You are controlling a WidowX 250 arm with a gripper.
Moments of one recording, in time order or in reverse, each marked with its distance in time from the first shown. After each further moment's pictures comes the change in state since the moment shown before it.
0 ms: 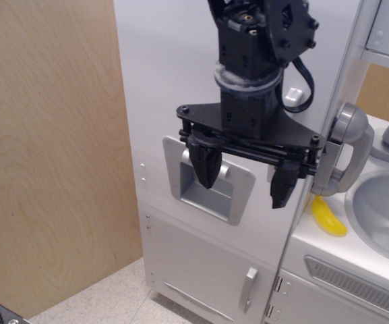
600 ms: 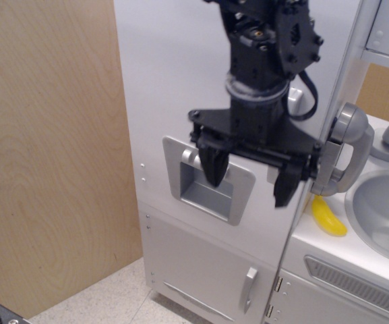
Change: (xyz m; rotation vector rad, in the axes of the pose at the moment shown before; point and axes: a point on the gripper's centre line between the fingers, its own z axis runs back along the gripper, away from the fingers) arm 0.024 0.005 -0.019 0.023 -0.022 -0.023
